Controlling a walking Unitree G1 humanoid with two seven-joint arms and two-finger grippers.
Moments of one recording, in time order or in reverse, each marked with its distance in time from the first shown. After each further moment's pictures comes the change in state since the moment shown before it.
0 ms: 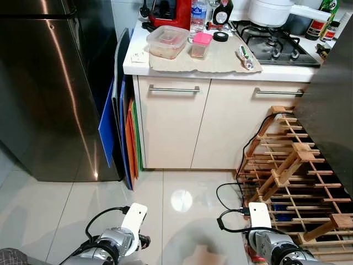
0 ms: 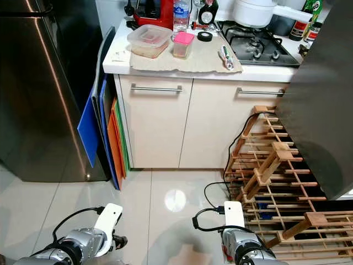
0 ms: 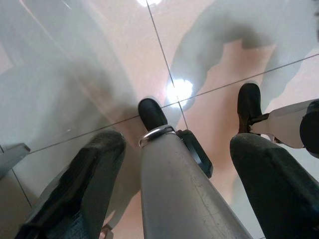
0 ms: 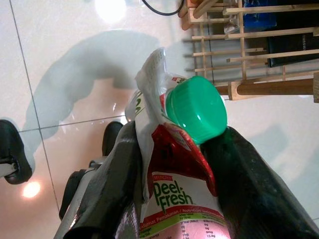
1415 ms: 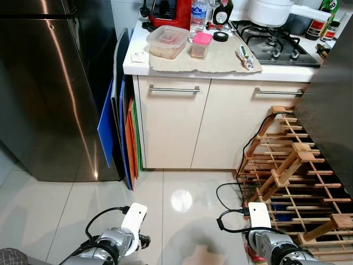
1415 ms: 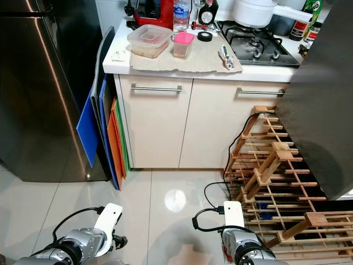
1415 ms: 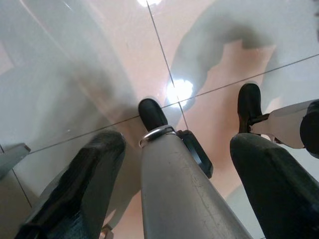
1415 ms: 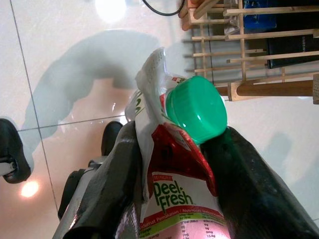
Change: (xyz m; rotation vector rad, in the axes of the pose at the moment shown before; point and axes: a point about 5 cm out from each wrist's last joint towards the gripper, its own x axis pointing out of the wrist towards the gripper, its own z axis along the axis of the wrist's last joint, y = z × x) left arm 0.000 0.000 0.000 0.000 -0.001 0.001; right arm 0.000 0.000 0.000 -0.009 -0.001 0.001
